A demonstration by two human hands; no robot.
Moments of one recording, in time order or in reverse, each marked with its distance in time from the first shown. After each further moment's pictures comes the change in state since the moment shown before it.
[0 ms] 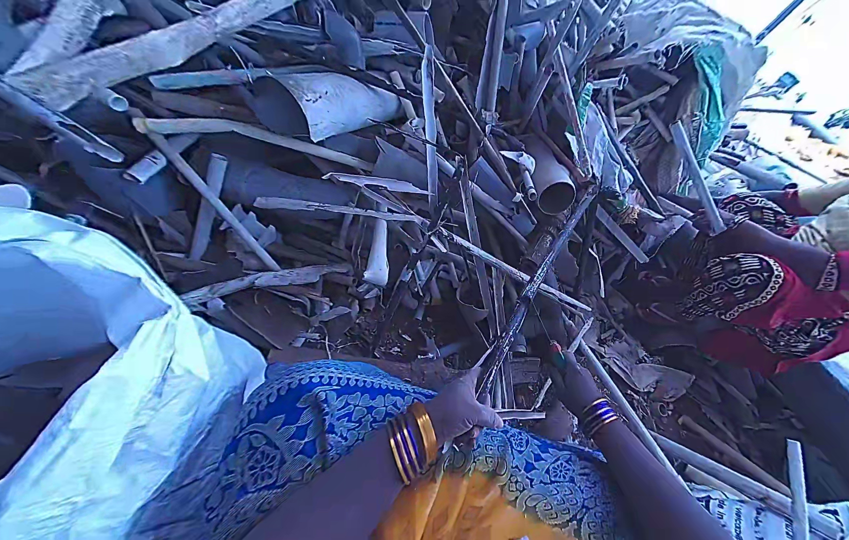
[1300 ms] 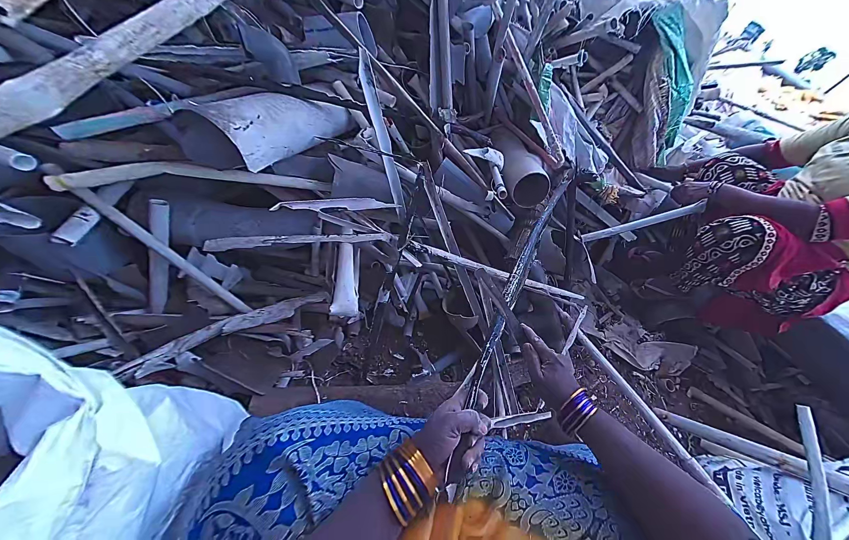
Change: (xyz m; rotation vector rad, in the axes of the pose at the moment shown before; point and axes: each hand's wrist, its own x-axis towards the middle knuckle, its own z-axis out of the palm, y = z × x) left_hand 0.021 -0.015 -0.001 -0.594 -0.121 0.098; right_hand 0.020 -0.037 -0.003 0.266 0.260 -0.209
